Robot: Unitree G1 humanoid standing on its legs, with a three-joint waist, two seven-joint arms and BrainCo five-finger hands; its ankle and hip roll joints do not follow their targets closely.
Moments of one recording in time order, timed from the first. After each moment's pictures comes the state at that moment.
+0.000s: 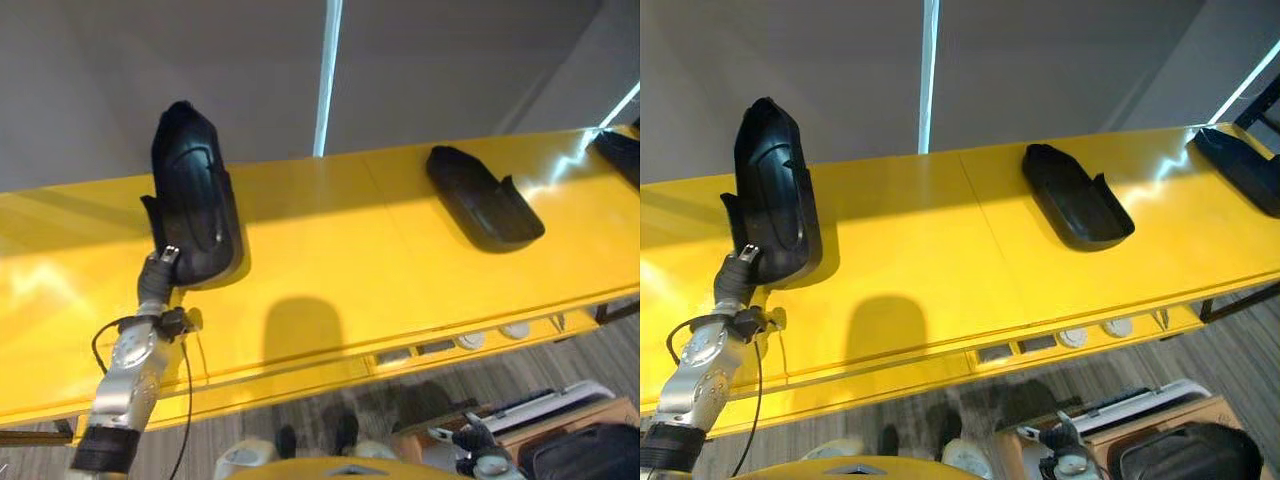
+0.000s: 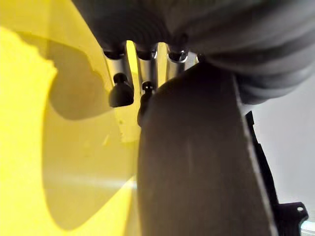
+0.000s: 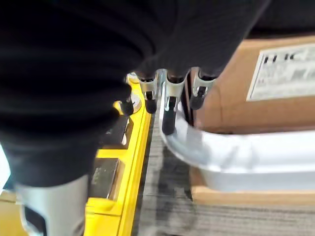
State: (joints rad) left arm -0.01 0.41 -0.03 0.02 -0.59 0.00 0.17; right arm 0.07 -0.38 0.12 1.04 -0.04 -0.02 -0.23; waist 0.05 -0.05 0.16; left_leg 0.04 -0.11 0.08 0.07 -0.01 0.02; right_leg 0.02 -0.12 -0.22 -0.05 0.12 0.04
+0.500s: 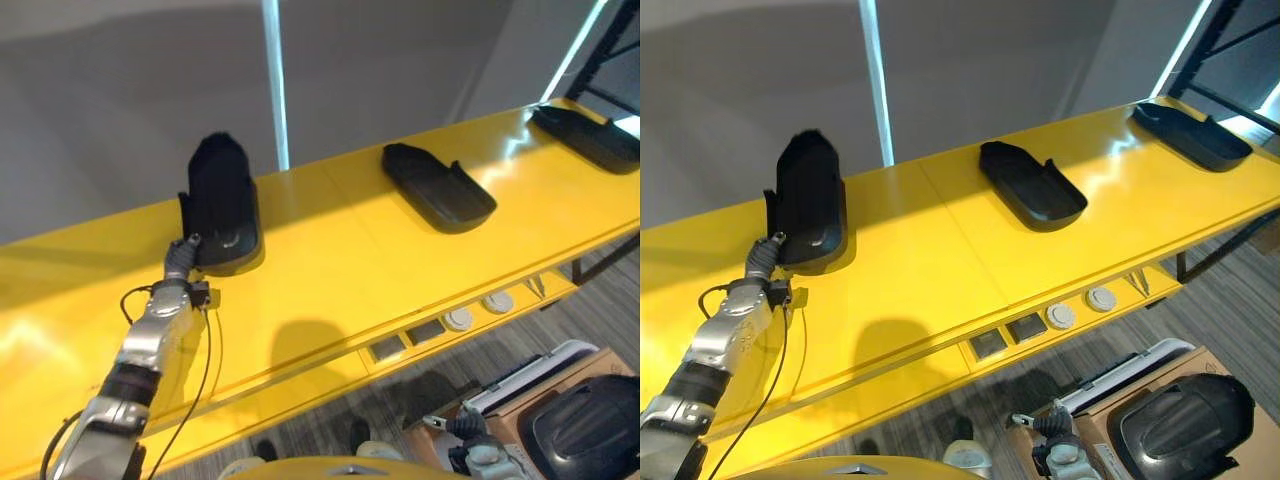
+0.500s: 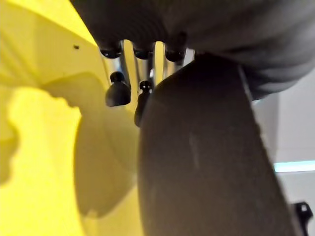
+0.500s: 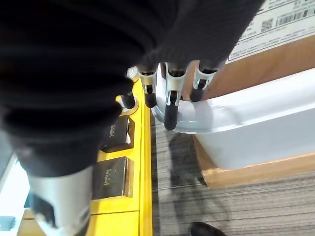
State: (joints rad) left arm -0.33 0.41 -0.18 0.44 -0.48 0.22 0.38; right arm 0.05 -0.37 0.21 0.99 -0.01 -0.03 -0.25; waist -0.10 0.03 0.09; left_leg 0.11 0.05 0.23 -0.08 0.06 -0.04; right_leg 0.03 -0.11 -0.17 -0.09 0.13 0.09
